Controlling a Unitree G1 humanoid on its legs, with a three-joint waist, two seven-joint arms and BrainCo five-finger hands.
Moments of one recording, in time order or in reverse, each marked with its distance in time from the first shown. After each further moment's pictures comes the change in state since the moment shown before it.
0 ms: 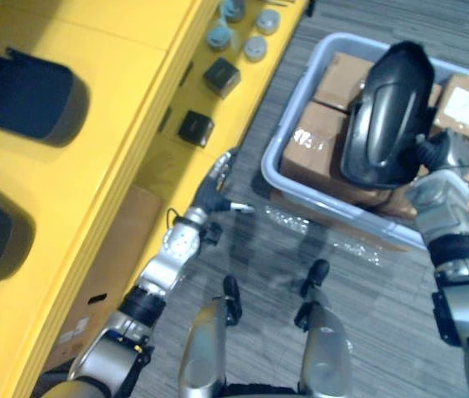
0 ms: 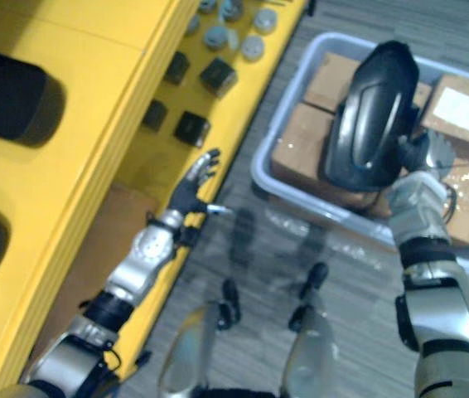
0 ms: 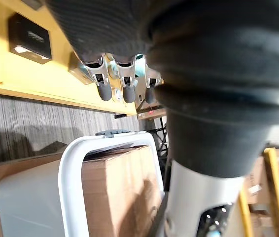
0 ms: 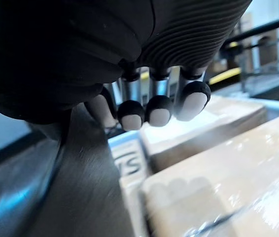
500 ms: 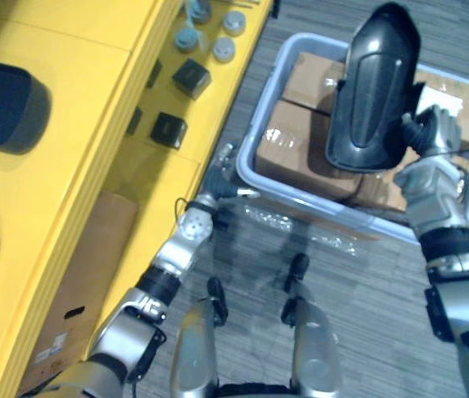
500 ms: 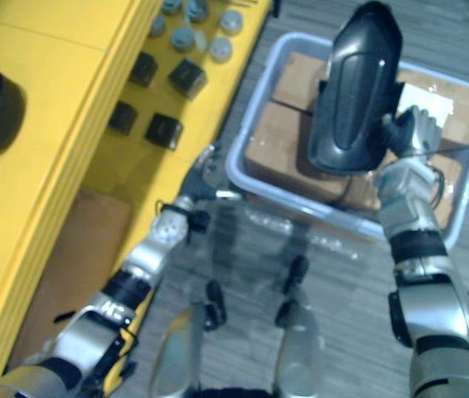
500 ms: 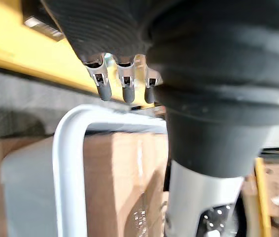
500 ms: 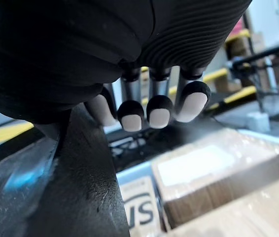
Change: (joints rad) left arm -0.167 -0.073 0.007 0.162 -0.098 0.155 0.064; right arm -0.024 0.046 0.002 -0.125 -0.089 -0.064 -0.004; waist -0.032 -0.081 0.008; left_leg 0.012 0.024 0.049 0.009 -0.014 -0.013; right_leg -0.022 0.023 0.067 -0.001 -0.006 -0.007
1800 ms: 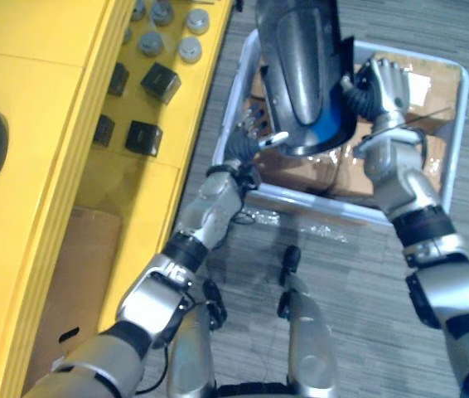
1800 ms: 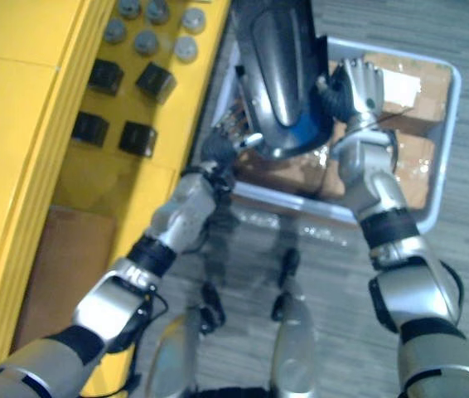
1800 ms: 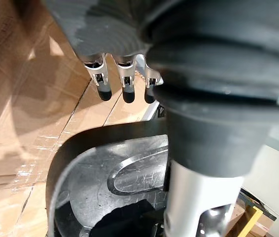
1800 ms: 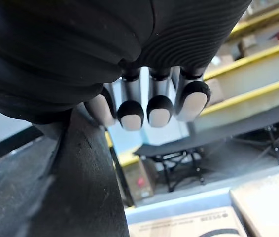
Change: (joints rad) left arm -0.217 -0.120 0.033 0.080 -0.552 -0.025 0.015; right arm -0.110 0.081 0.163 -0.102 -0.126 -0.094 0.001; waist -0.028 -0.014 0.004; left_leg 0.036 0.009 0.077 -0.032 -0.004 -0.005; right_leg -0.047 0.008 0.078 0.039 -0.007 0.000
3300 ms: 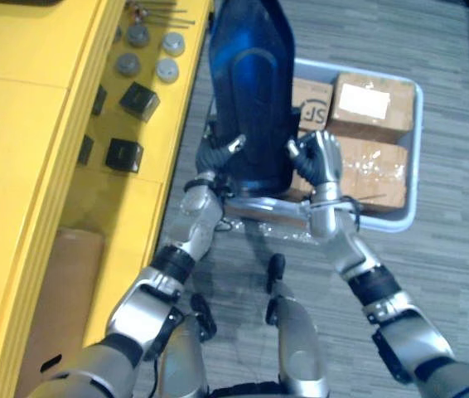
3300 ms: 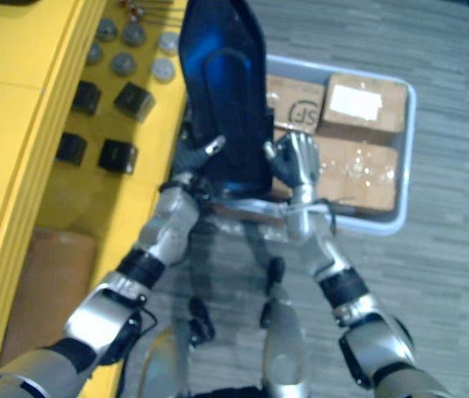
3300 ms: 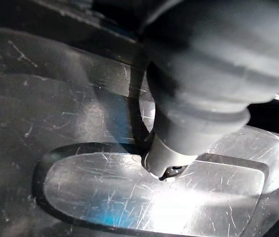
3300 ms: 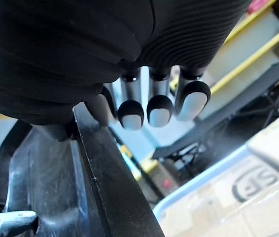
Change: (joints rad) left arm 0.139 0.051 -0.003 0.004 0.032 -0.168 0.008; right arm 0.425 0.209 0.055 -0.324 0.111 -0.111 -0.199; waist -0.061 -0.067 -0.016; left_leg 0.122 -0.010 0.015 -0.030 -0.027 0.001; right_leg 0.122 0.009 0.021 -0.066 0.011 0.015
